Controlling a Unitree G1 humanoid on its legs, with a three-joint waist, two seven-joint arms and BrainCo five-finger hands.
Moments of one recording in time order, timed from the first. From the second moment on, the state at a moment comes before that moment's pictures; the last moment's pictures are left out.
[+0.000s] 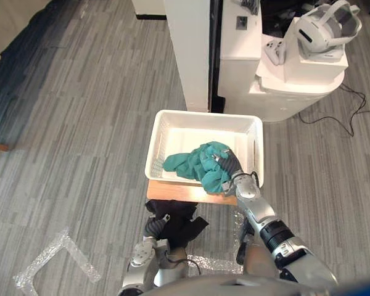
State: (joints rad) left arm 0.14 0.05 -0.06 0.61 -0.28 -0.11 0.09; right arm -0.35 -0.02 0.30 0.61 0.01 -0.07 -0.18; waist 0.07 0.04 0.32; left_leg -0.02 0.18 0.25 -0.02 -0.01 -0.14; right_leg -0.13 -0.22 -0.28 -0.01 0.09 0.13
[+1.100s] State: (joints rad) left arm 0.17 0.06 -0.07 0.60 -0.25 -0.09 0.09; right arm -0.10 -0.06 0.12 0.27 -0.10 -0.06 -0.22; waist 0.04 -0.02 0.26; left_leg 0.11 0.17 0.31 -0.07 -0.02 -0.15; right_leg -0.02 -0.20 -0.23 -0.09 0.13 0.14
